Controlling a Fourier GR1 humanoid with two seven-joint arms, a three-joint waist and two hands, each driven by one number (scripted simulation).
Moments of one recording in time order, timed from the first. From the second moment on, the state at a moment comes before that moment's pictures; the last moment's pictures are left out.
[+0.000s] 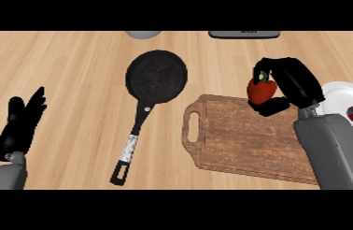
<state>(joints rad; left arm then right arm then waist) -0.12 0.37 0.16 -1.31 -0.08 0.05 0.24 -0.47 -0.32 0.05 -1.35 0.89 0.10 -0.16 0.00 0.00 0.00</state>
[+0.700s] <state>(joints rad) -0.12 0.33 0.15 -1.34 -0.11 0.05 0.25 -0.77 -0.06 0.03 -1.12 0.86 0.03 -0.01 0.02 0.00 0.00</state>
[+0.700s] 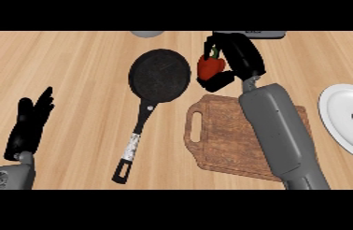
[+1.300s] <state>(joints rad) -0.19 0.31 0.13 -1.31 -0.13 0.03 0.26 -1.08 0.00 0.05 -0.54 0.69 -0.22 -0.02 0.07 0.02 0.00</state>
